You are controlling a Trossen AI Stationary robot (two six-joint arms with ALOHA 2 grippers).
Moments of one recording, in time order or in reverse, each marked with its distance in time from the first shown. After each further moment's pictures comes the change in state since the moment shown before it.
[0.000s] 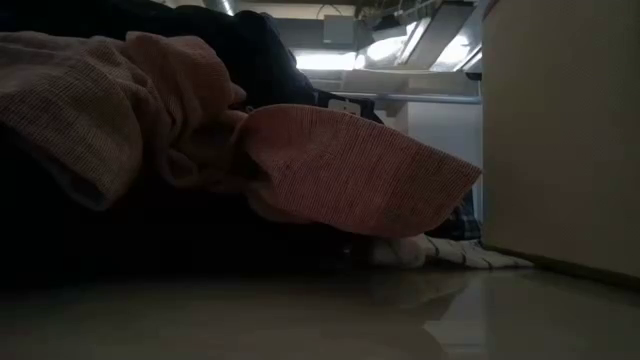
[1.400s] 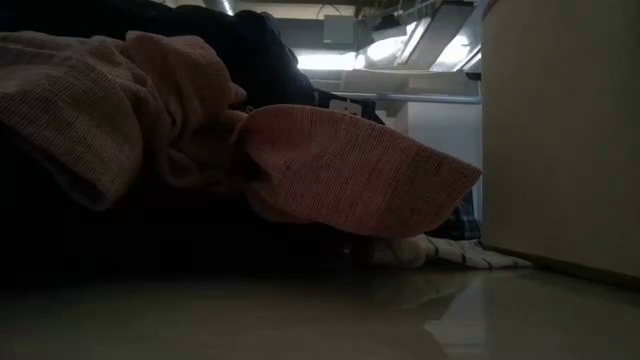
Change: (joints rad) left arm 0.000 0.000 -0.002 0.190 -0.008 -0.472; right arm 0.000 0.000 -0.005 0.124 0.003 0.022
